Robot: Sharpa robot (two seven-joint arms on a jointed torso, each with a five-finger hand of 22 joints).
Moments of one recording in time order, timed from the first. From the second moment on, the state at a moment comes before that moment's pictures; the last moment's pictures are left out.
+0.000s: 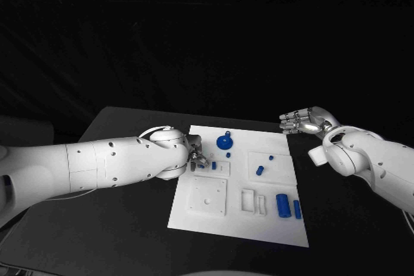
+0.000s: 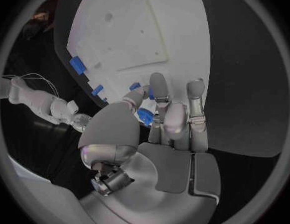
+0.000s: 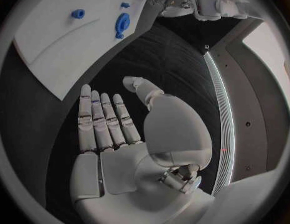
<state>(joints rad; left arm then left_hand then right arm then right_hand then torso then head) 1.31 -0.64 -0.23 1.43 -1.19 -0.08 -0.63 1.06 0.00 0.39 -0.10 0.50 1.22 0.07 0.07 1.08 1.49 -0.06 0.64 0.22 1.44 -0.13 1.34 0.84 0.03 1.25 -0.14 0.61 1.31 1.04 -0.72 0.24 1.14 -0.76 -0.24 0.05 1.25 -0.11 0.36 -0.19 0.63 0.92 0.18 0.06 0.06 0.91 0.18 0.06 0.06 0.93 0.17 0.06 0.06 0.17 0.98 0.20 0.07 0.07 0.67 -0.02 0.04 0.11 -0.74</state>
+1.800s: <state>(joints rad) 1.31 -0.63 -0.22 1.42 -1.16 -0.04 -0.64 1.07 0.00 0.32 -0.03 0.36 1.22 0.06 0.08 1.08 1.49 -0.06 0.66 0.23 1.44 -0.13 1.35 0.87 0.03 1.25 -0.14 0.61 1.31 1.04 -0.72 0.24 1.13 -0.77 -0.24 0.05 1.25 -0.11 0.36 -0.19 0.63 0.91 0.18 0.06 0.06 0.91 0.18 0.06 0.06 0.93 0.17 0.06 0.06 0.17 0.98 0.20 0.07 0.07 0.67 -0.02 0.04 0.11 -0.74</state>
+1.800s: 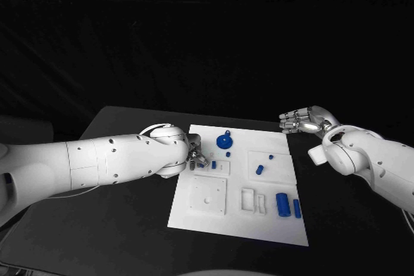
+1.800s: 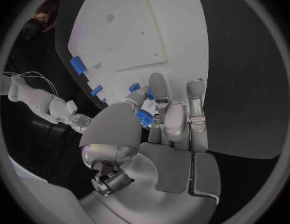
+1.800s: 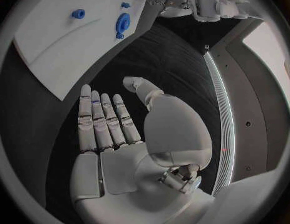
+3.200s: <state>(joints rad) 1.30 -0.63 -0.23 1.40 -1.19 -0.03 -0.65 1.12 -0.14 0.16 0.22 0.12 1.45 -0.06 0.07 0.83 1.46 -0.09 0.66 0.23 1.44 -0.13 1.35 0.86 0.03 1.25 -0.14 0.60 1.31 1.04 -0.72 0.24 1.13 -0.77 -0.24 0.05 1.25 -0.11 0.36 -0.19 0.63 0.91 0.18 0.06 0.06 0.90 0.18 0.06 0.05 0.93 0.18 0.06 0.06 0.17 0.98 0.19 0.07 0.07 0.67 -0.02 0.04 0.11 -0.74</state>
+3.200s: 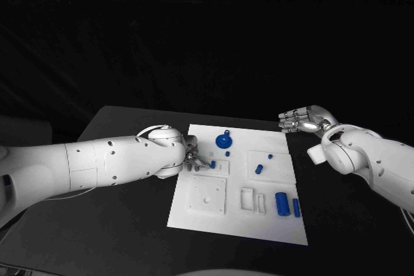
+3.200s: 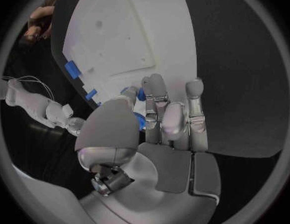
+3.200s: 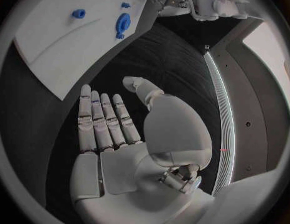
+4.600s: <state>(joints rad) 1.30 -0.65 -0.23 1.43 -1.17 -0.04 -0.62 1.17 -0.16 0.14 0.20 0.22 1.45 -0.06 0.07 0.82 1.46 -0.09 0.65 0.22 1.44 -0.13 1.34 0.85 0.03 1.26 -0.14 0.59 1.31 1.04 -0.72 0.24 1.13 -0.77 -0.24 0.05 1.25 -0.11 0.36 -0.19 0.63 0.90 0.18 0.06 0.06 0.90 0.18 0.06 0.05 0.92 0.18 0.06 0.06 0.17 0.98 0.20 0.07 0.07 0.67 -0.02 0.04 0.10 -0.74</state>
